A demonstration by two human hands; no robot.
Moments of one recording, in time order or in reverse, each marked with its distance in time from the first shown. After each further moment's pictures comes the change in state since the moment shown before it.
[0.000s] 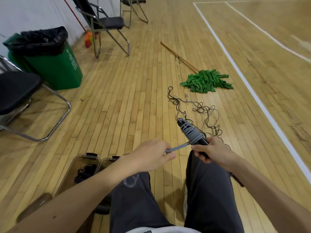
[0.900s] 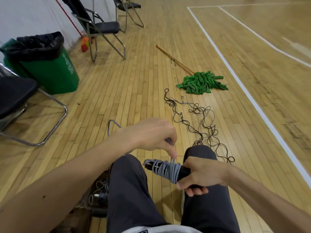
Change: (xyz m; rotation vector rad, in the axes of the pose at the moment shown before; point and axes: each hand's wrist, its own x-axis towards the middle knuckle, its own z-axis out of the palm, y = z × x) left_hand 0.005 0.041 -0.071 0.334 -0.069 0.349; right_hand -0.059 -0.028 0.033 -0.450 -0.591 0.102
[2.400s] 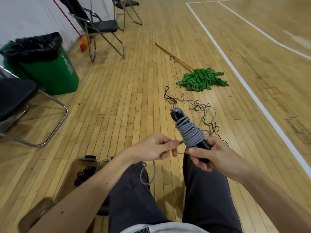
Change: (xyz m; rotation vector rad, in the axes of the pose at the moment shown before) left_hand 0.001 -0.006 0.073 -1.070 0.115 -0.182; right_hand -0.022 0.019 -0.010 0.491 0.433 -0.426
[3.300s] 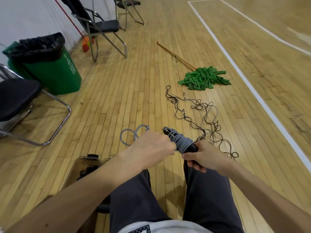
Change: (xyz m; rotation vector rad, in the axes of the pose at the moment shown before) left_hand -0.019 0.045 0.014 1.458 -0.004 0.146; right_hand 0.028 0.026 0.004 -0.319 0.065 0.317
